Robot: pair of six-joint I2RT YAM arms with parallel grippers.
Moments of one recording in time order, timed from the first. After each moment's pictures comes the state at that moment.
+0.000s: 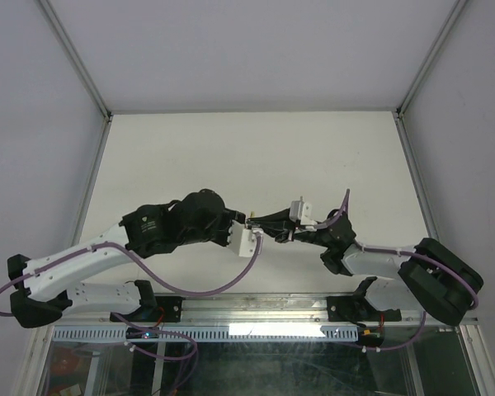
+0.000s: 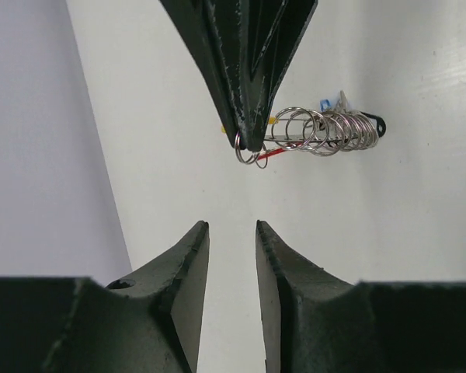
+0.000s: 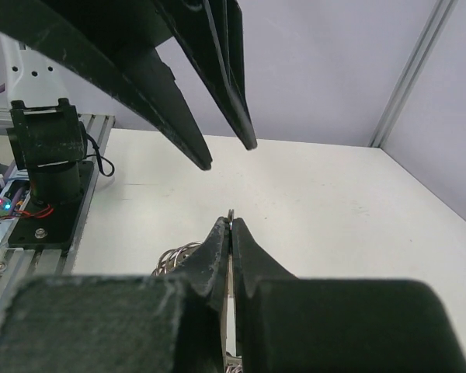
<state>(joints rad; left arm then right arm) -1.15 1.13 1.21 -0.84 -0.14 0.90 0.82 1.27 0.29 1.30 -0.57 -0.01</state>
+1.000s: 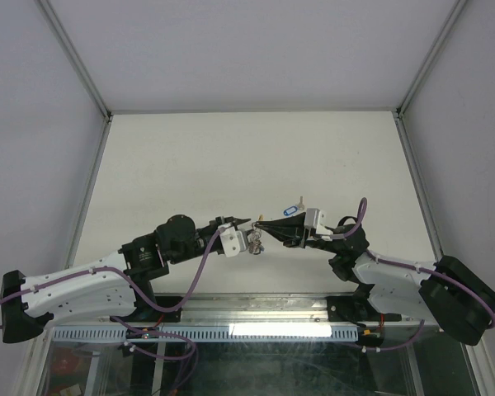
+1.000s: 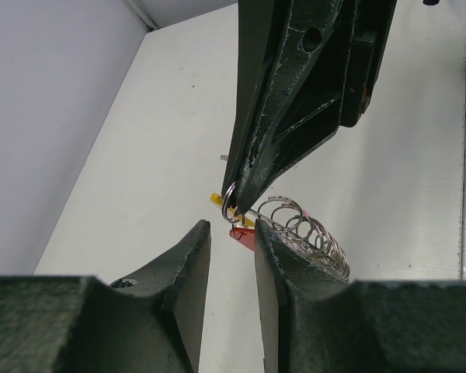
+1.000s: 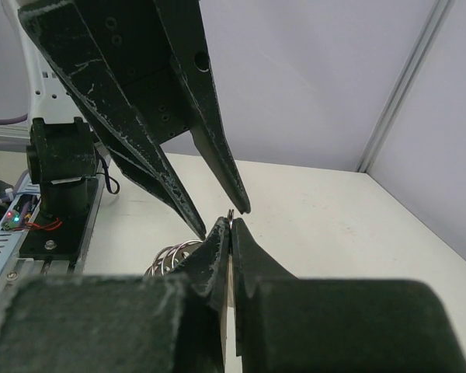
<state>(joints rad) -1.15 0.82 0.65 0.01 0.00 0.50 0.82 1.09 0.21 1.29 -0.57 0.00</state>
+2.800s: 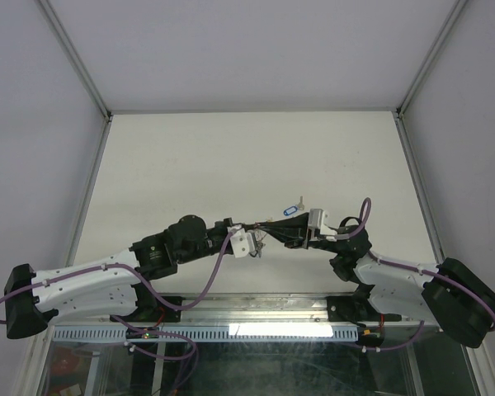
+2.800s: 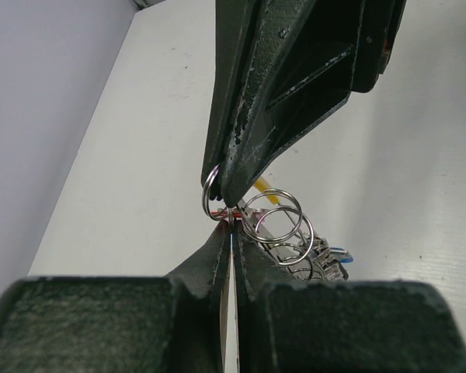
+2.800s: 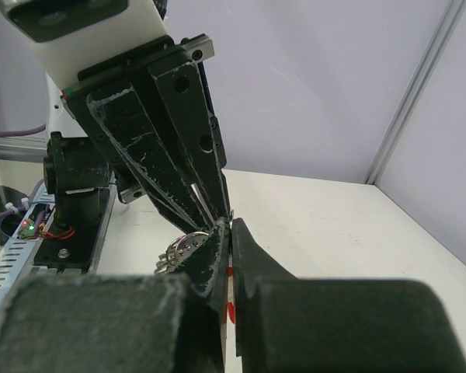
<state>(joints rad) -1.15 0.90 0.63 0.05 -0.01 0.53 0.82 1.07 0.21 1.30 -0.59 0.04</state>
